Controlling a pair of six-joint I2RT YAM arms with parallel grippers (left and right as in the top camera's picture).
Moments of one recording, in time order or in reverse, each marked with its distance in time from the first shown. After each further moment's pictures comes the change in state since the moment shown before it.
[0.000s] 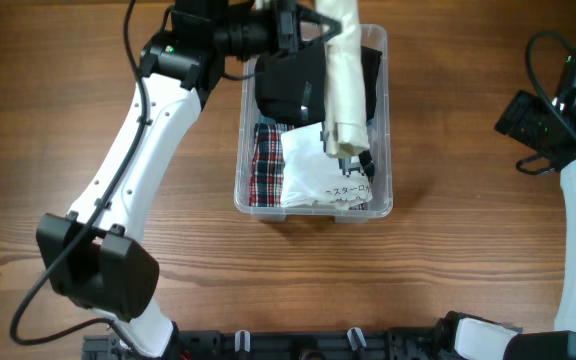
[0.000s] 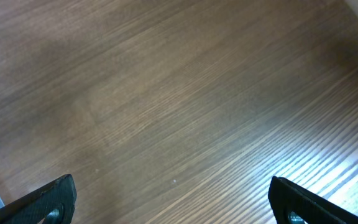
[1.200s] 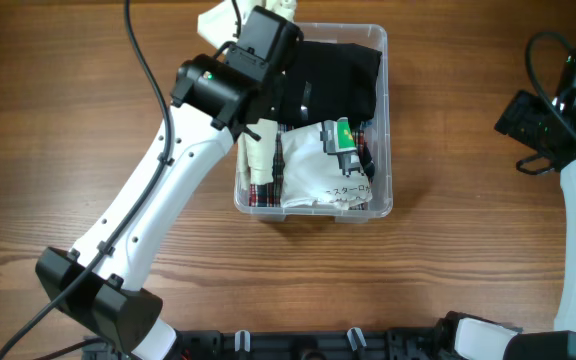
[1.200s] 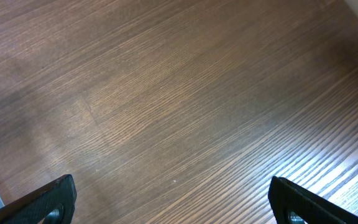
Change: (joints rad) left arm -0.228 -0.084 0.056 -0.740 -1.302 0.478; right arm 0.000 0.000 0.000 0.000 0.000 0.000
